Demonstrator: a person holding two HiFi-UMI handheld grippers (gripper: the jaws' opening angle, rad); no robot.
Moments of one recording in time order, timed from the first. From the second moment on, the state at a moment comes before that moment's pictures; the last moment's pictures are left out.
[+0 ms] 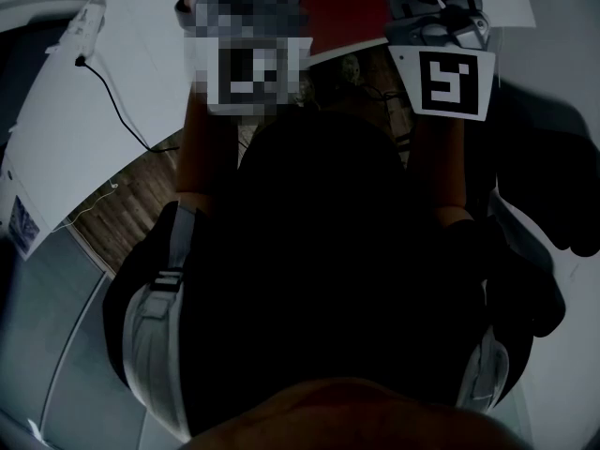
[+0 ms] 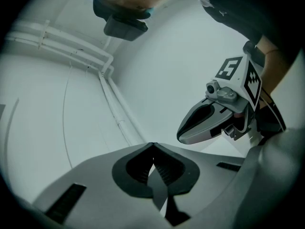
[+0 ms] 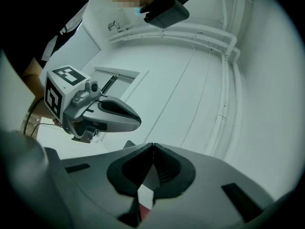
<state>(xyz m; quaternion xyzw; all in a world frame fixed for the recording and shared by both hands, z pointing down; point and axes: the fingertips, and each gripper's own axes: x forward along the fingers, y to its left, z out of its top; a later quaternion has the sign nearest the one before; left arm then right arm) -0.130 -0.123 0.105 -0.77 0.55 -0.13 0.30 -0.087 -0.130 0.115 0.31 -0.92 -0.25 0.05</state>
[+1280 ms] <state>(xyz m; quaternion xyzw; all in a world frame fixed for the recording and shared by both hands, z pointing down) -0.037 -0.239 0.197 -0.79 0.54 -0.17 0.24 0.001 -0.264 0.260 0.29 -0.94 -0.12 0.15</state>
